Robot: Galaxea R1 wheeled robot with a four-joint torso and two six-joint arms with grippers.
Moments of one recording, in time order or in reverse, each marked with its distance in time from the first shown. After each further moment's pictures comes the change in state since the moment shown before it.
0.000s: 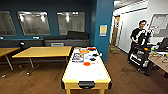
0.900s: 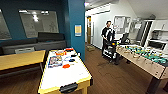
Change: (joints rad) left arm 0.004 0.025 -0.001 0.003 0.000 0.016; right arm -0.011 0.032 -0.052 -0.002 0.000 0.000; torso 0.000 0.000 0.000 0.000
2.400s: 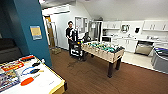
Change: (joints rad) left arm 0.014 0.010 -0.001 0.001 0.003 0.017; right arm 0.002 0.017 -0.025 0.000 0.002 0.000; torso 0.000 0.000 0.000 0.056
